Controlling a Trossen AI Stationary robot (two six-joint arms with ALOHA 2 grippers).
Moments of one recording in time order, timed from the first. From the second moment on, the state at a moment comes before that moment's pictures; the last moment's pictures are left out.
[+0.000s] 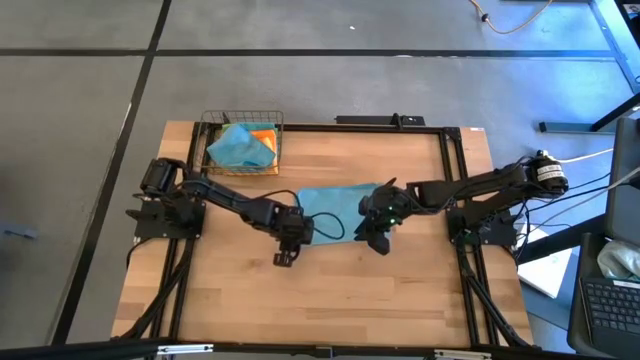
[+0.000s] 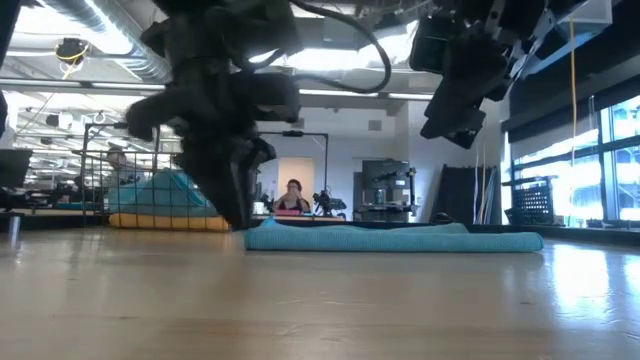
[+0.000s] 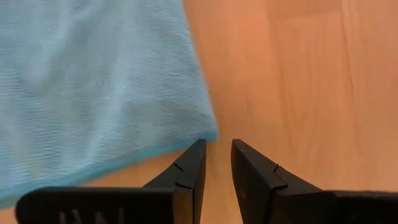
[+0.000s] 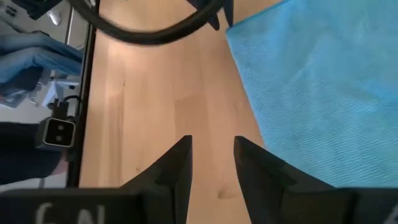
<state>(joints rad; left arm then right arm) -0.16 1.77 1.04 -0.45 0.00 -0.02 0.07 1.37 0.76 -0.14 -0.25 0.45</state>
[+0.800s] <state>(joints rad) -0.19 1.79 1.04 -0.34 -0.10 -0.05 0.08 1.38 0.76 -0.07 -0.22 0.52</state>
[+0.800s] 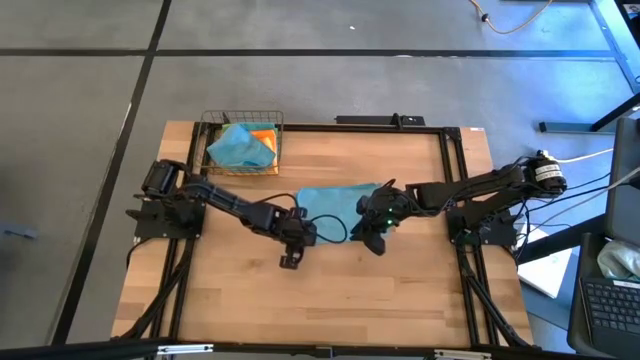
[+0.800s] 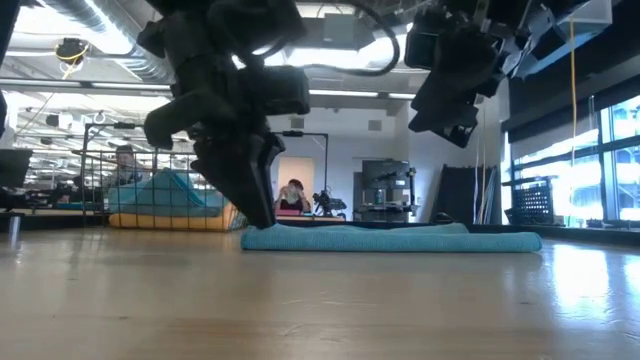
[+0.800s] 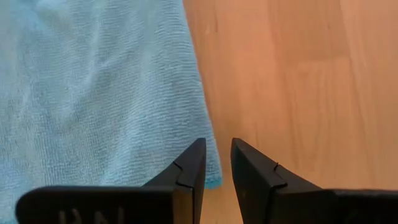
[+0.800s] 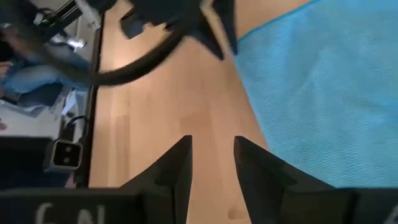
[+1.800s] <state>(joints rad) -0.23 1.85 1.05 -0.17 0.03 -0.58 0.23 1.52 0.76 0.03 -0.09 0.28</state>
